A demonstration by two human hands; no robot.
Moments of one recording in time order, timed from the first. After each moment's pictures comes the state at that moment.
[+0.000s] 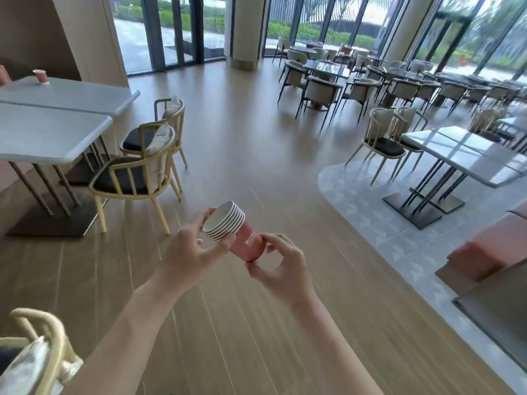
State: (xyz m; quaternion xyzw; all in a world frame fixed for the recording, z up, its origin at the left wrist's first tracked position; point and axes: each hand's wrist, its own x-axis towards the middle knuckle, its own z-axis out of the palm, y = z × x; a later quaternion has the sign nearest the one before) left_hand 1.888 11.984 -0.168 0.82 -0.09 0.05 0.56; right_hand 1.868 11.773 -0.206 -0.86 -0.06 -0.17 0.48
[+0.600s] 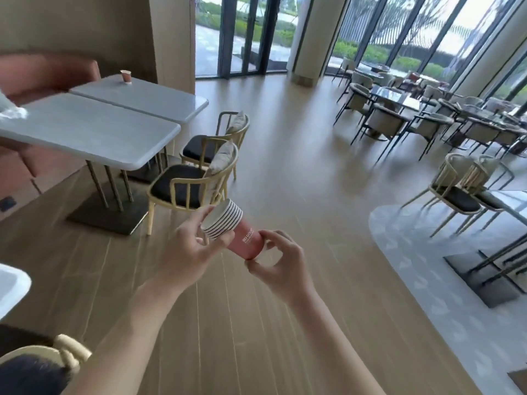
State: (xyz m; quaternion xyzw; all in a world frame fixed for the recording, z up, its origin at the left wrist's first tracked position) left_hand 2.087 12.184 -0.183 0.80 -0.01 0.14 0.58; right_hand 2.109 11.963 -0.189 -0.86 -0.18 -0.10 0.47
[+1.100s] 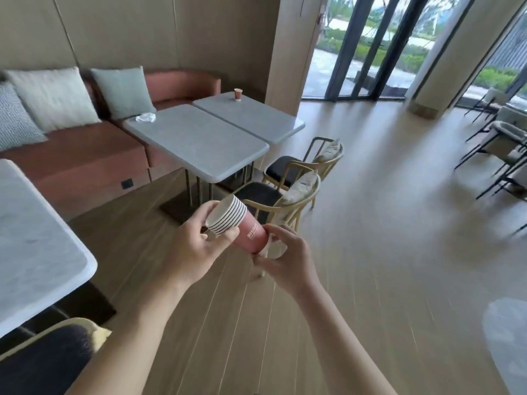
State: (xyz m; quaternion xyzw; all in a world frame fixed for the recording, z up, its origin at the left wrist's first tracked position) left_hand 2.219 12.262 -0.195 0.77 0.14 0.26 0.56; right_hand 2.333 12.072 -0.197 -0.80 -0.36 0.01 0.48
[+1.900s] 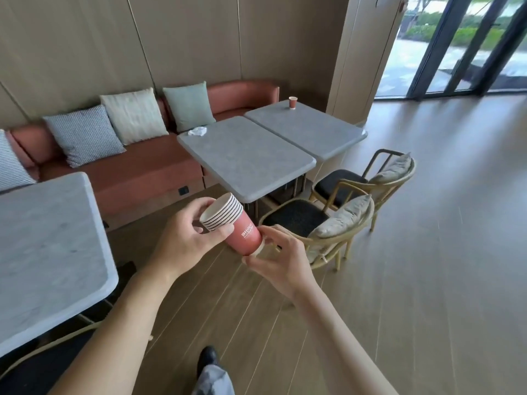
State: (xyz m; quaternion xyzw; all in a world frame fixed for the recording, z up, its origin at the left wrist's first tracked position) left_hand 2.360 12.289 -0.131 0.81 0.30 0.26 0.44; right_hand 2.527 12.144 -0.210 -0.72 -0.47 0.12 0.50
